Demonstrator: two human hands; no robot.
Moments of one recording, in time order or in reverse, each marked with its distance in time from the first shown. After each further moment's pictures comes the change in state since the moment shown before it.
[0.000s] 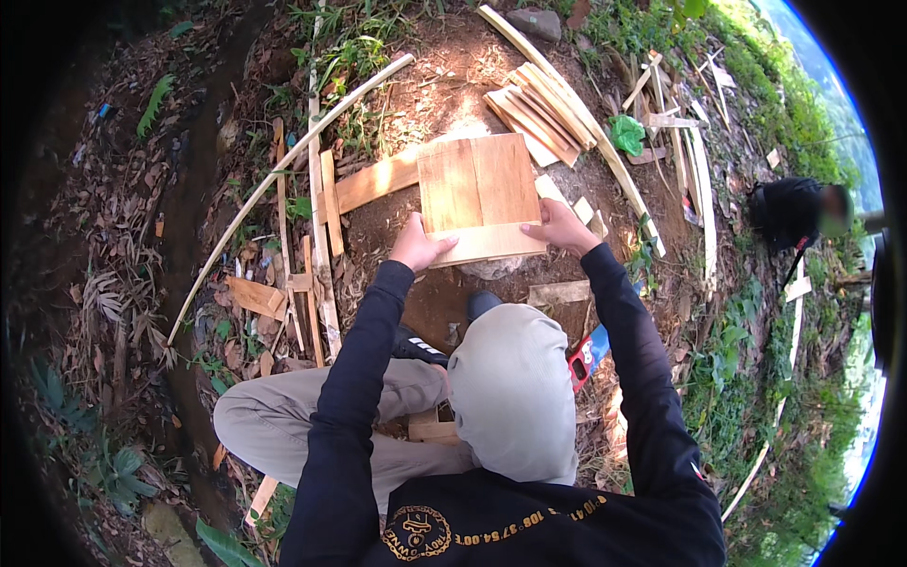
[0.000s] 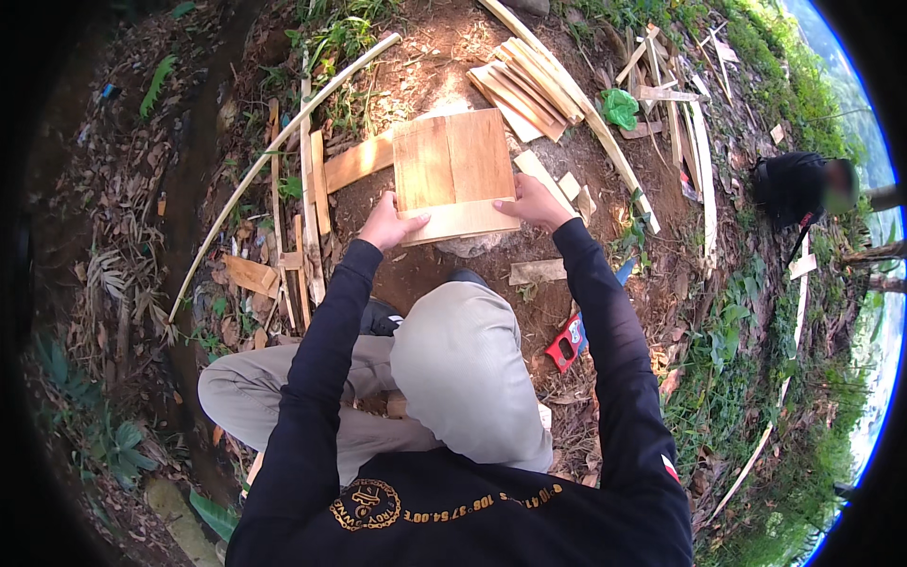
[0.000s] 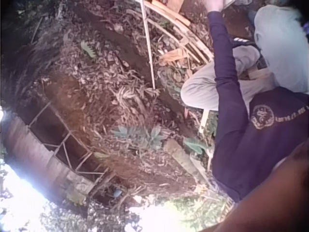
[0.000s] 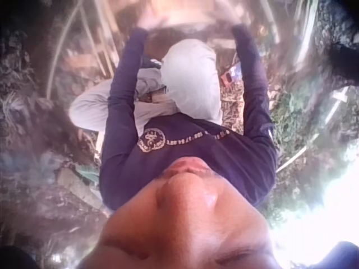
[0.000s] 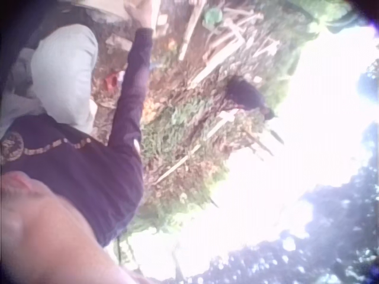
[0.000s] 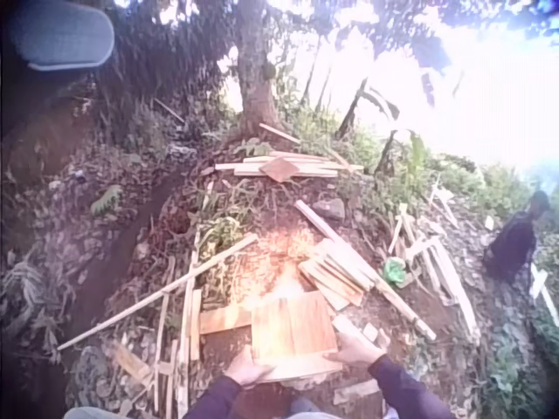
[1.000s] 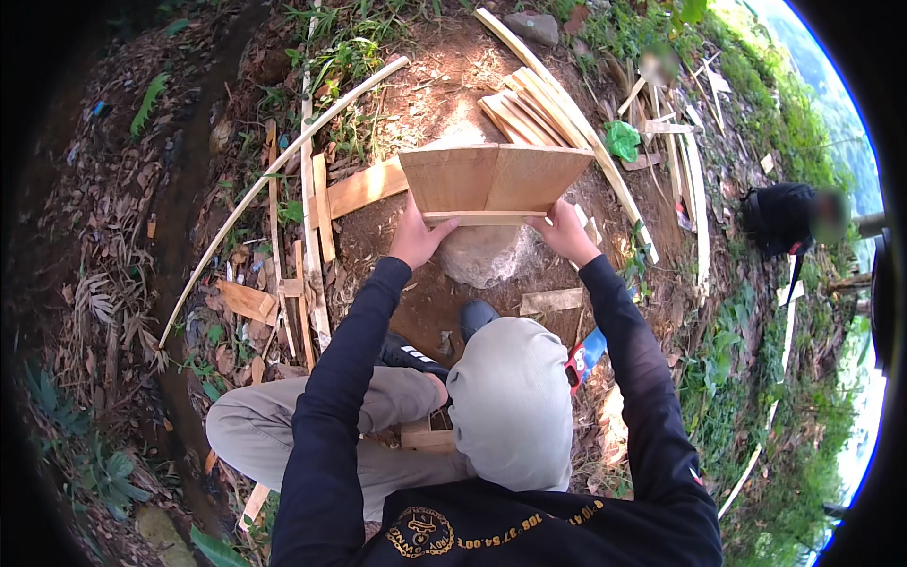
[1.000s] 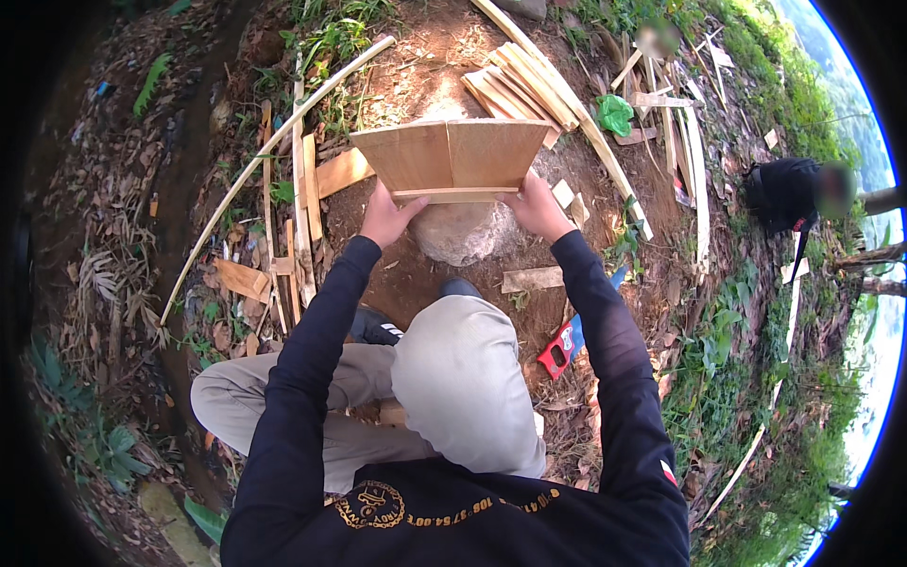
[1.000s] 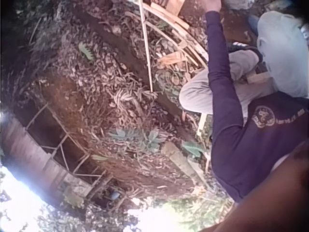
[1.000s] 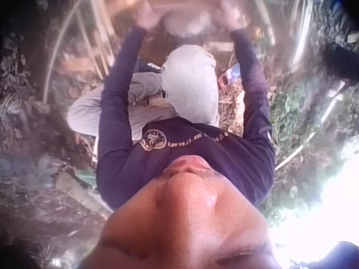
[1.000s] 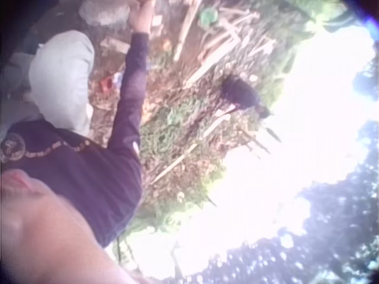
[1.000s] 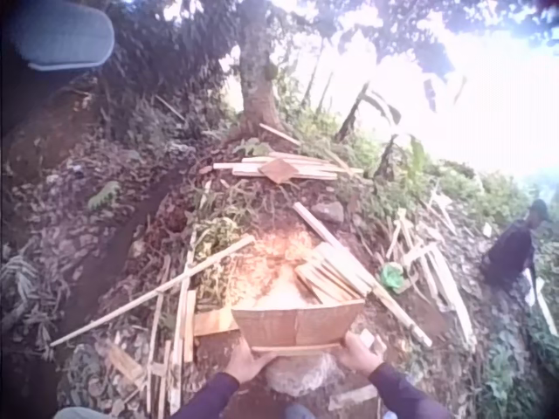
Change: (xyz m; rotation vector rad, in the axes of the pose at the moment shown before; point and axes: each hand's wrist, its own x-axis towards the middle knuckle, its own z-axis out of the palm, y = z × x) left_hand 0.023 0.025 0.008 -0.185 0.168 0.437; right_hand 0.006 0.019 -0.011 0.036 0.278 -0.449
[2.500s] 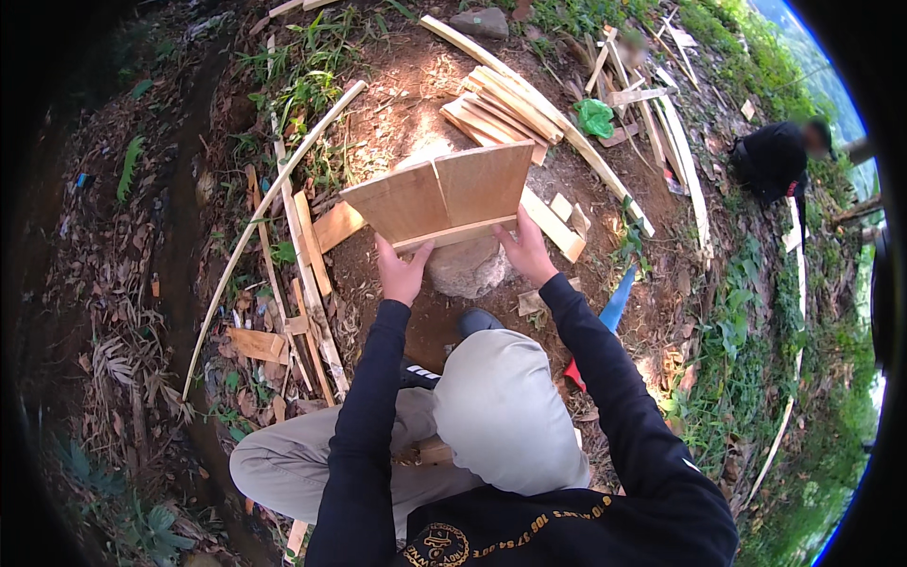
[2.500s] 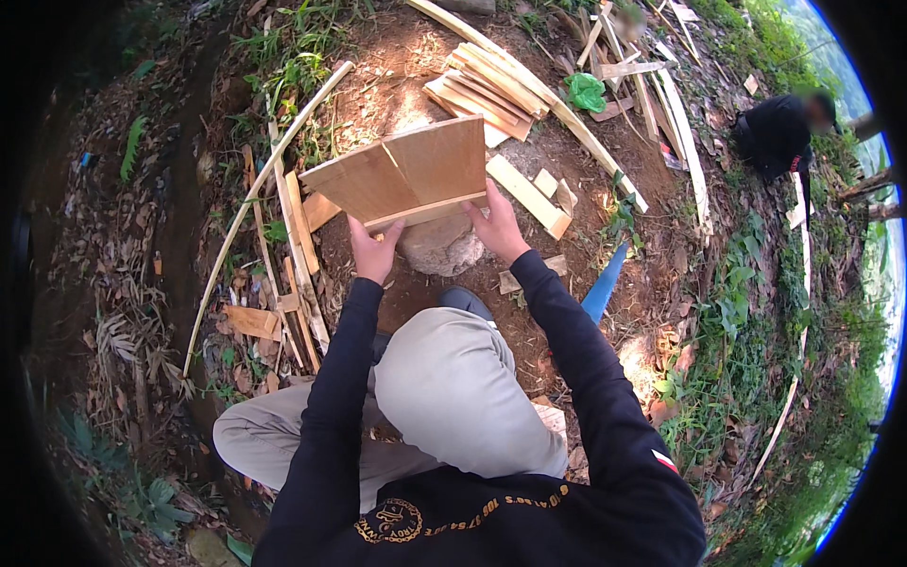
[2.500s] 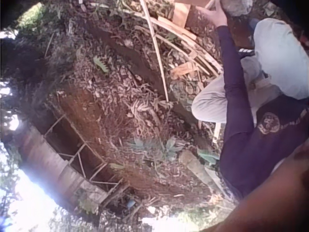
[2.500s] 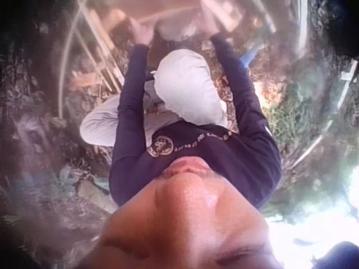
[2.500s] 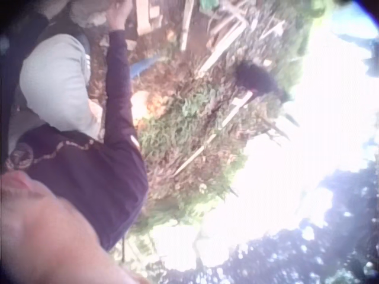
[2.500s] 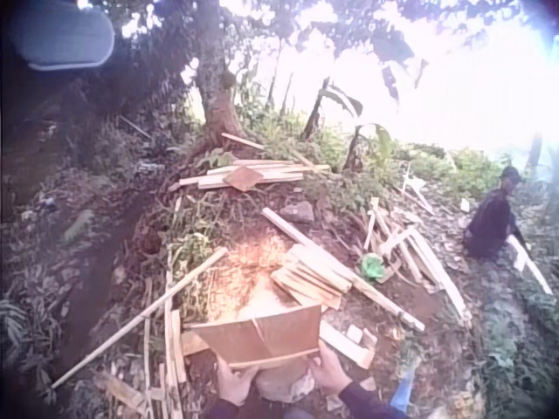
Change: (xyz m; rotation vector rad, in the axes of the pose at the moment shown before) left_hand -0.024 -0.009 0.025 -0.027 0.258 -0.102; right_hand -0.024 -0.011 0.055 0.080 0.318 -0.070
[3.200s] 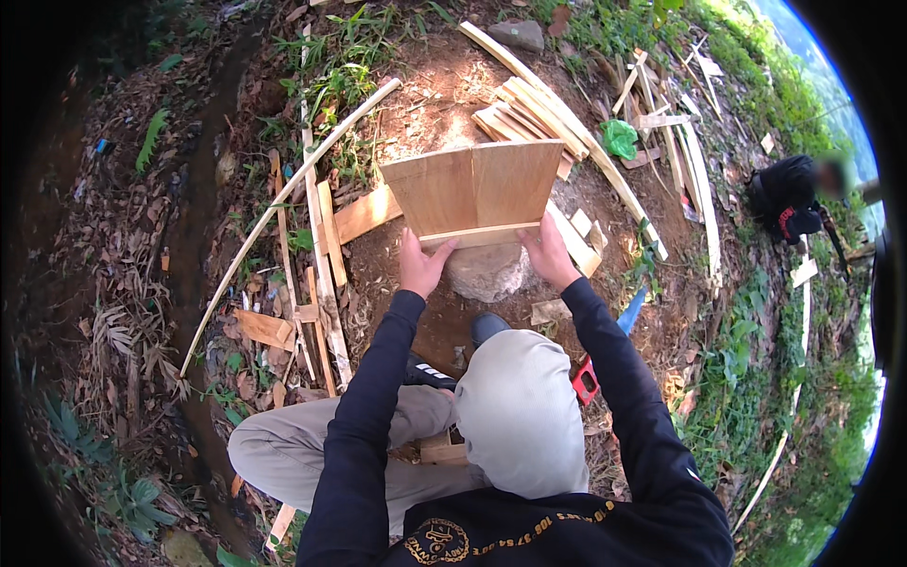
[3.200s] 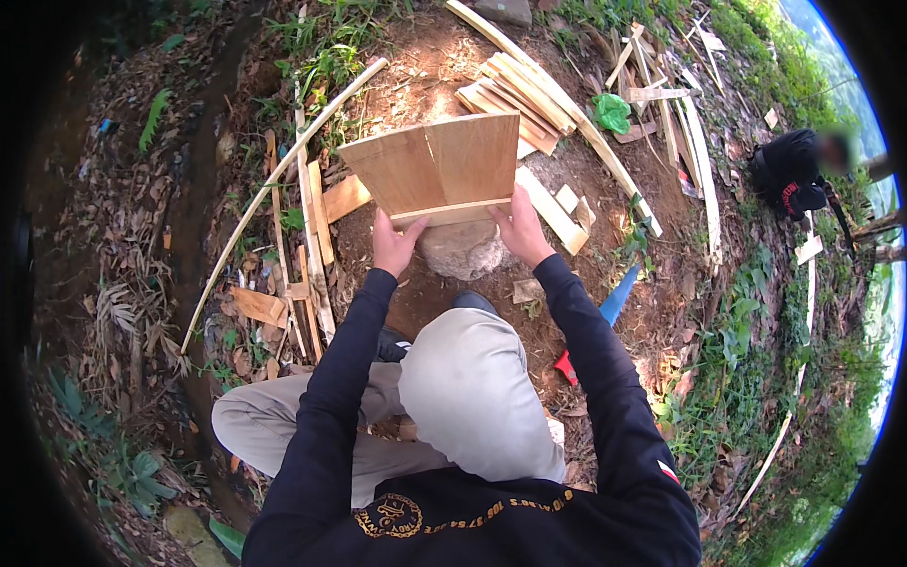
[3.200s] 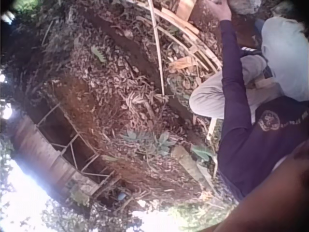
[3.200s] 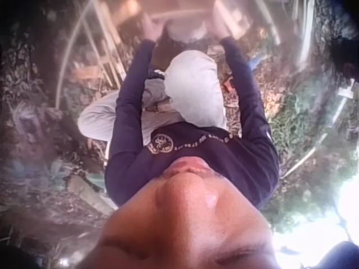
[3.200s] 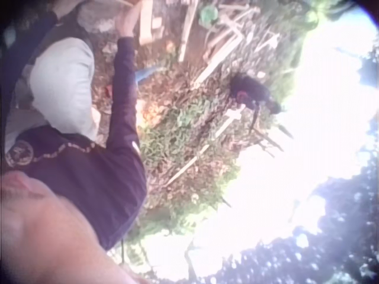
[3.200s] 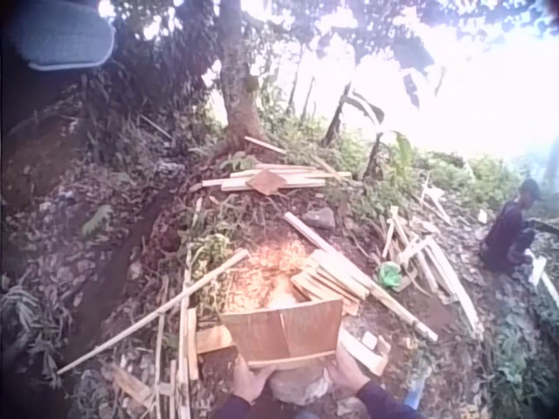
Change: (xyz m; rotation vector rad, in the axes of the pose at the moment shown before) left_hand 0.015 -0.020 -0.008 0.089 -0.051 0.115; right_hand 0.012 0.005 -0.010 -0.234 -0.079 -0.091
